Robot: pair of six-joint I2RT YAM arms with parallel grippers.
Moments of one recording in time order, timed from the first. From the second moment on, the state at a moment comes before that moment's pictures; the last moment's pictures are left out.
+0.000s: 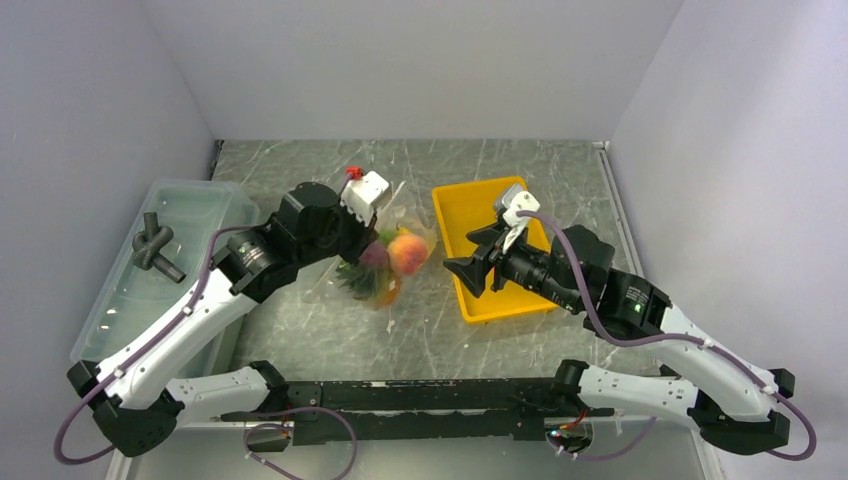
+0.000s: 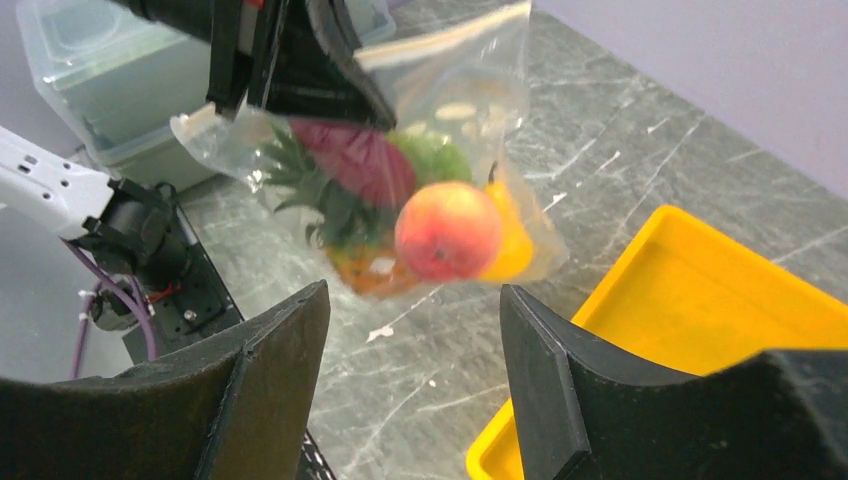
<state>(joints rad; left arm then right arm) -0.77 1.06 1.27 -0.68 0.02 0.00 1.04 0.84 1.19 -0.49 0.12 0.08</state>
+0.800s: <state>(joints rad) -0.74 1.42 1.37 -0.60 -0.51 0.26 1.01 0.76 0.95 -0.45 0.09 0.13</state>
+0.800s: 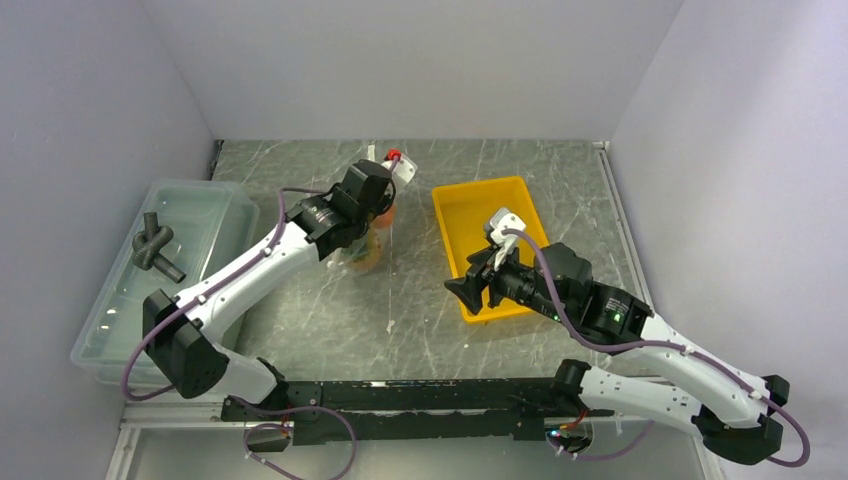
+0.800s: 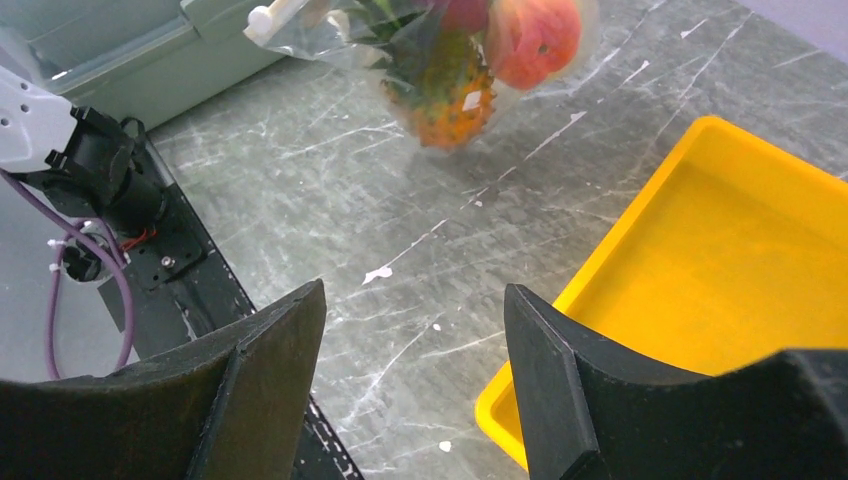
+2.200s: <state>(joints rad) -0.72 1.67 1.20 -0.34 -0.42 0.16 1.00 0.56 0.88 -0.46 0.08 0.16</state>
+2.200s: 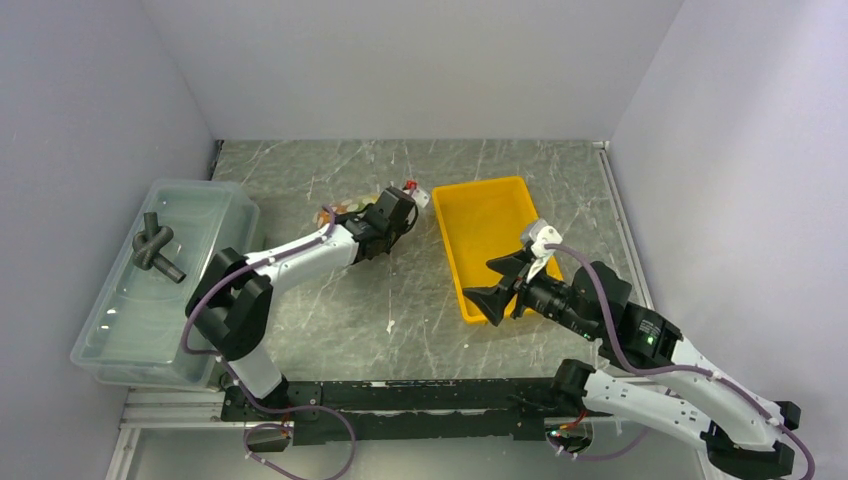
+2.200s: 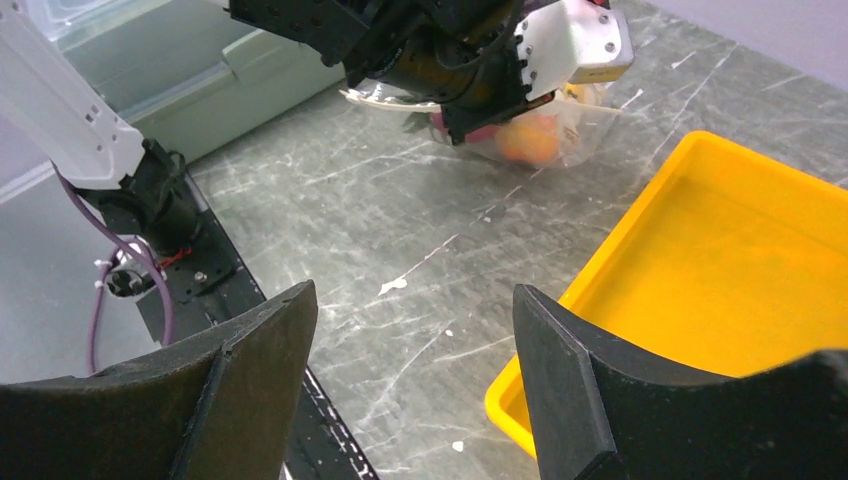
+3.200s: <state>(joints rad) -0.95 1.28 1.03 -0.49 -0.33 -0.18 1.00 0.65 0.86 -0.47 0.19 0.17</state>
